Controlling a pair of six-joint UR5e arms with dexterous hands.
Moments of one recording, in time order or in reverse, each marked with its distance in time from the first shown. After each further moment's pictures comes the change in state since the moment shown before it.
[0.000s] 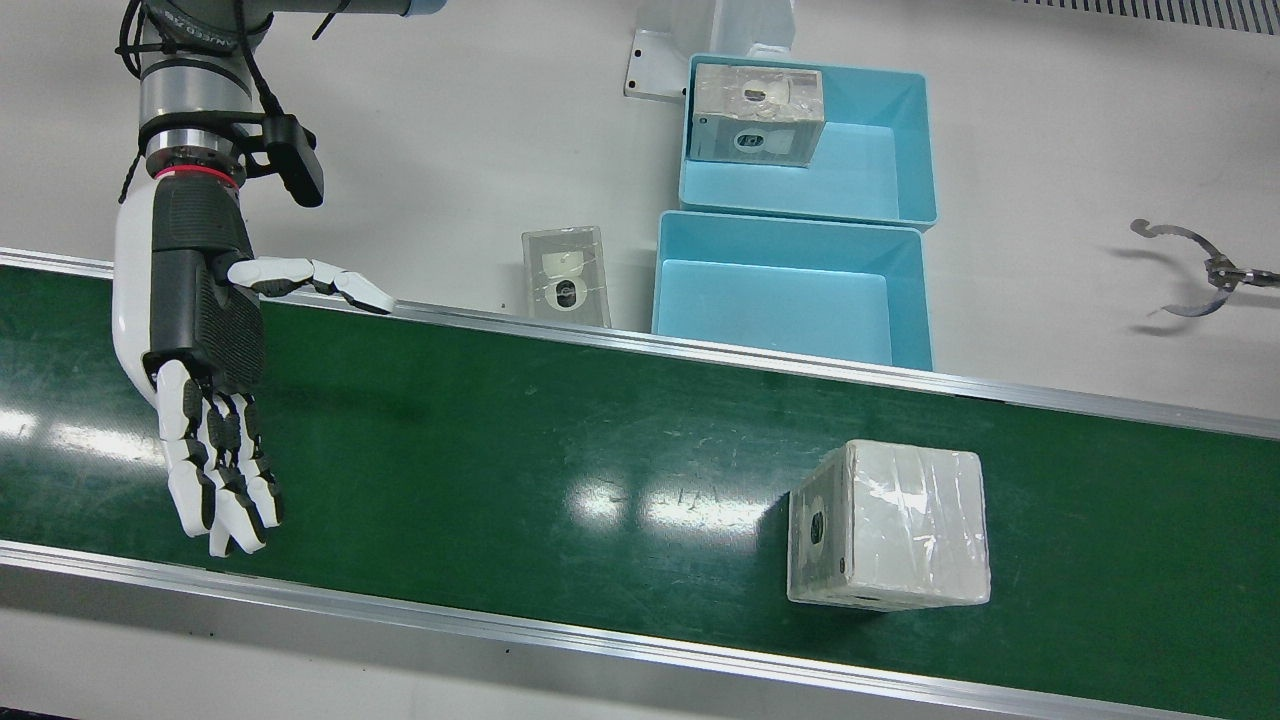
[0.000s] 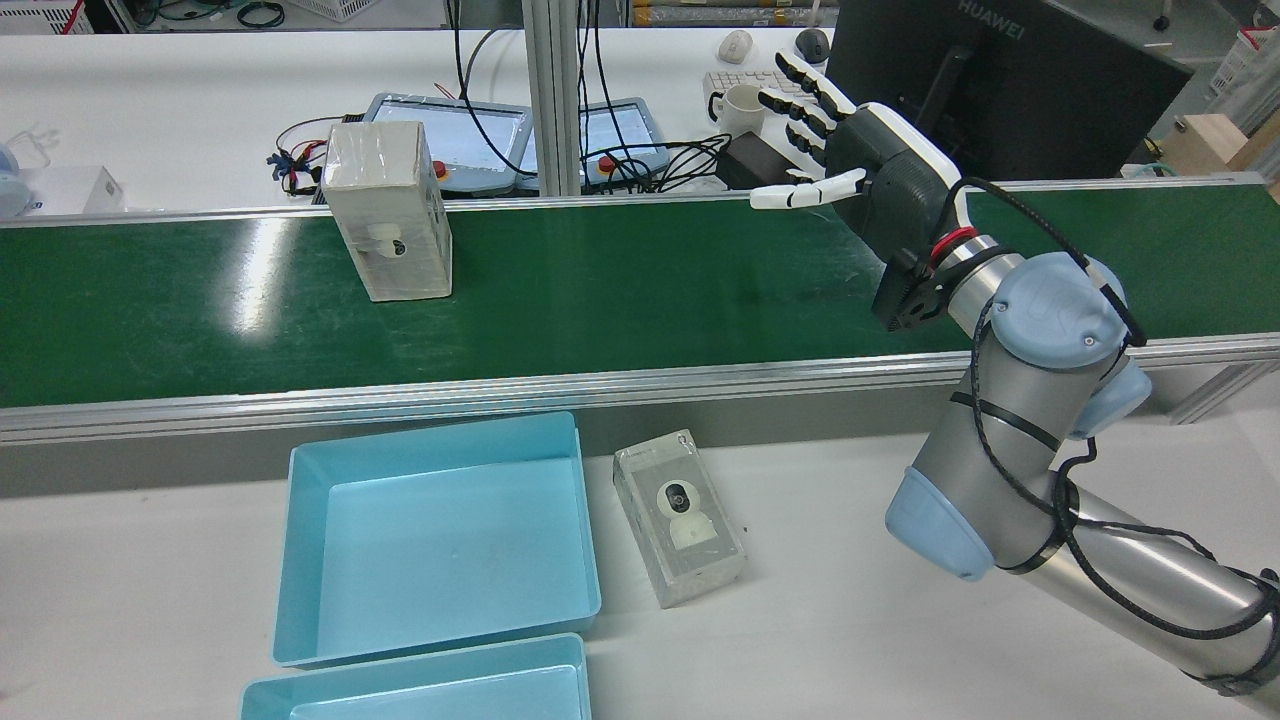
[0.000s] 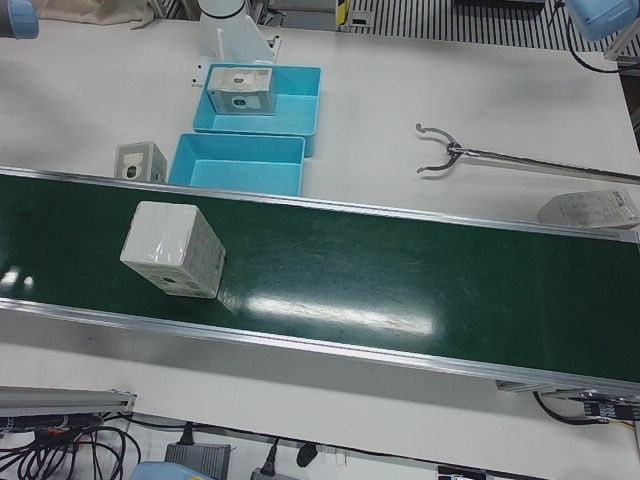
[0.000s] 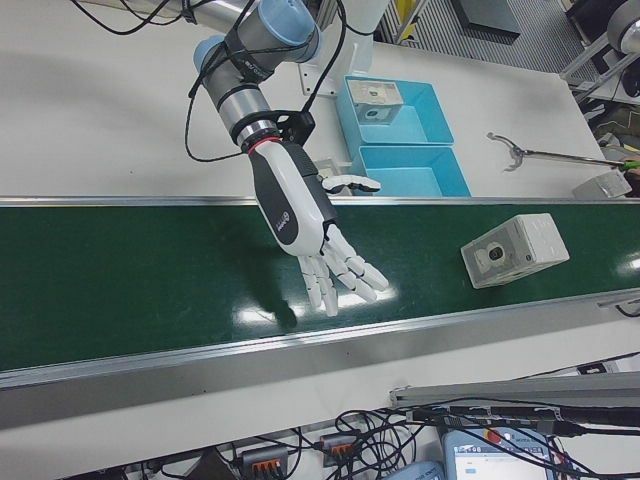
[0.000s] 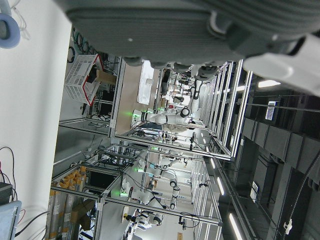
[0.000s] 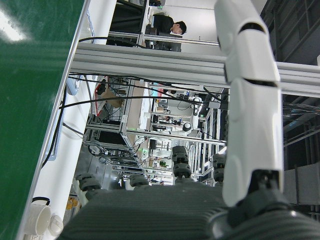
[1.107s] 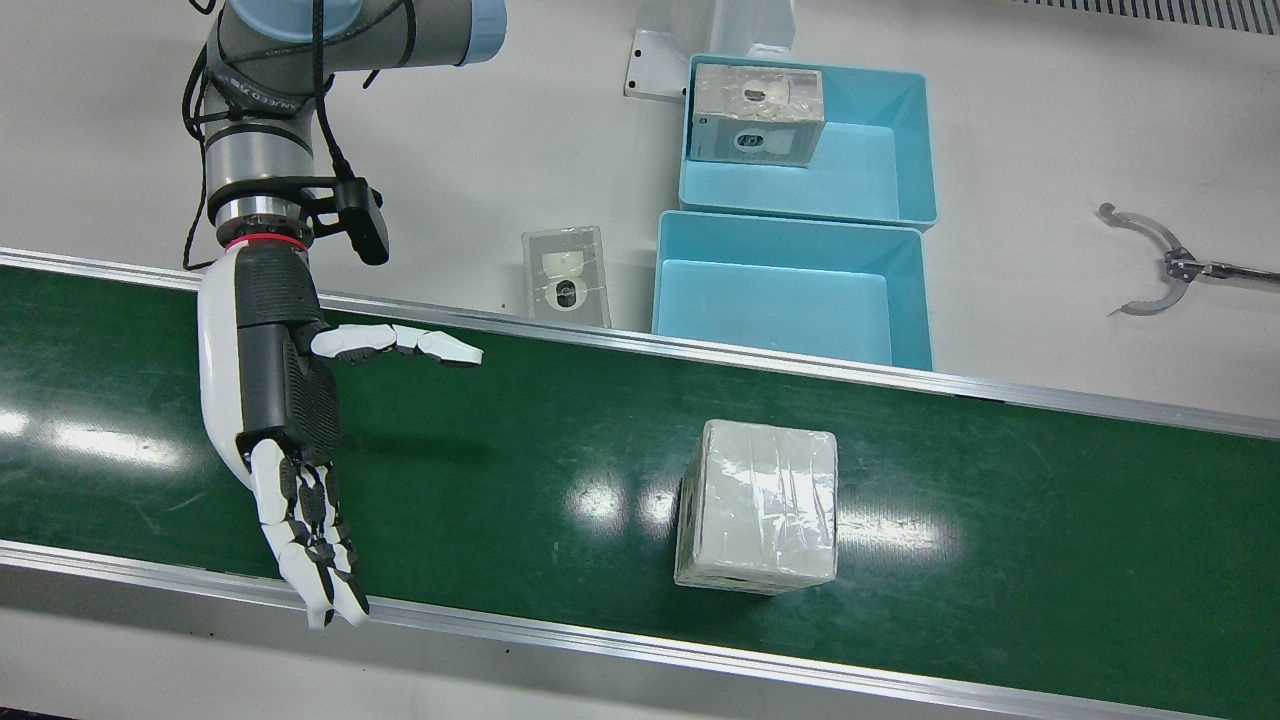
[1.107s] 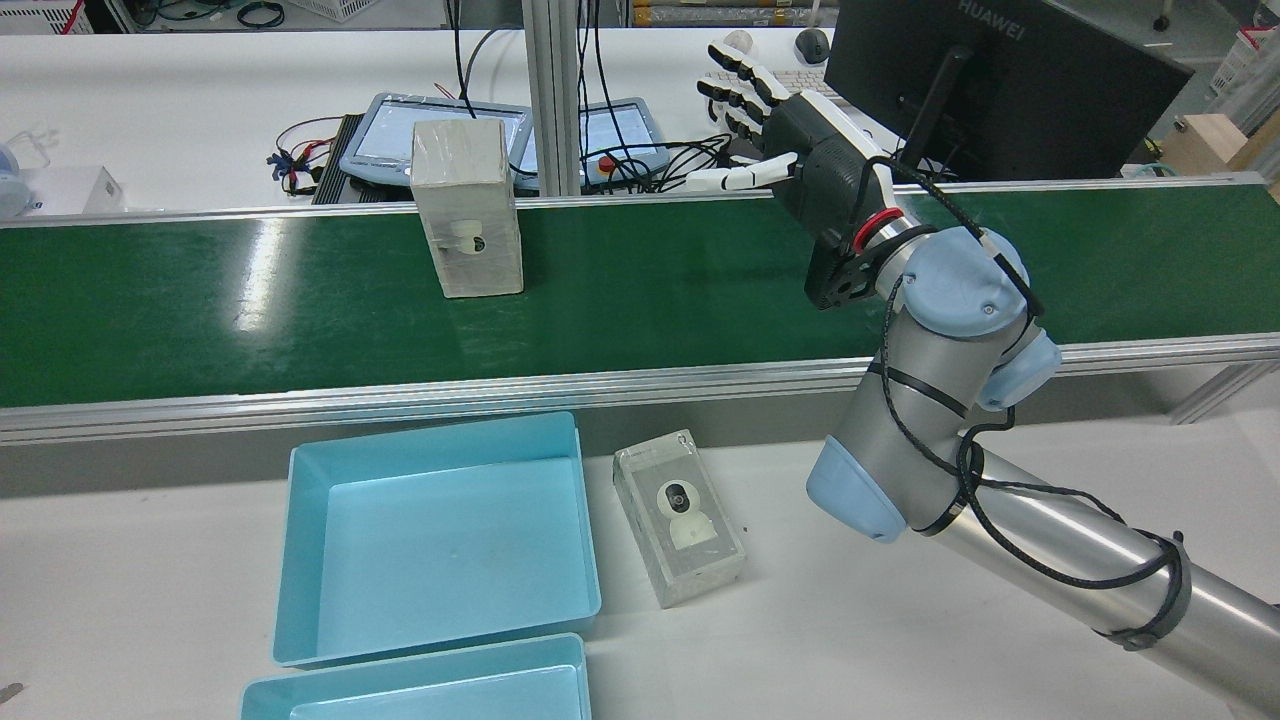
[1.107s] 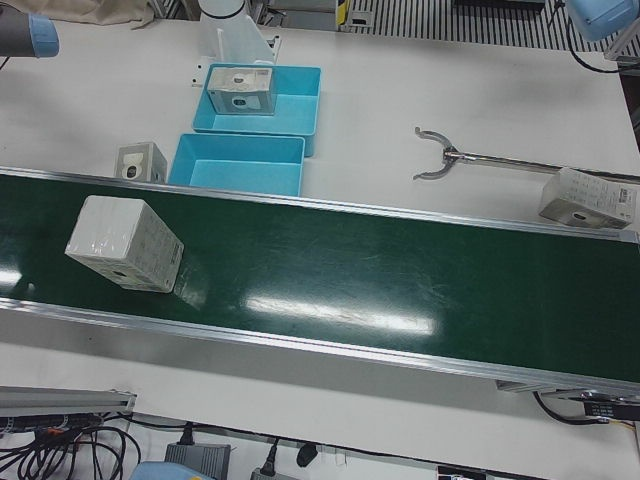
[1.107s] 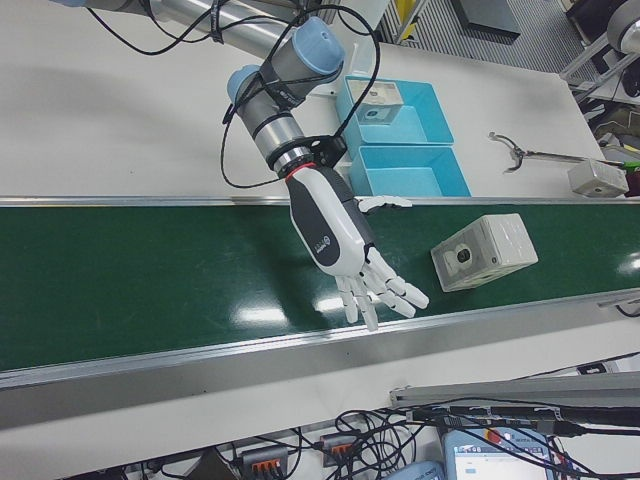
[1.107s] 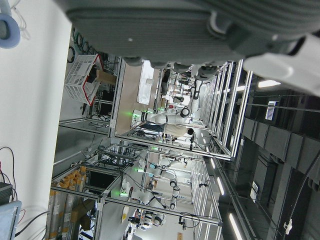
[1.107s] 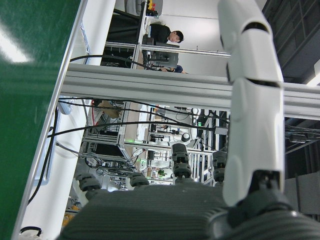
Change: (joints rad) left arm 0.000 0.000 0.000 0.000 0.000 0.000; right arm -0.031 0.122 -0.145 0.053 0.000 -0.006
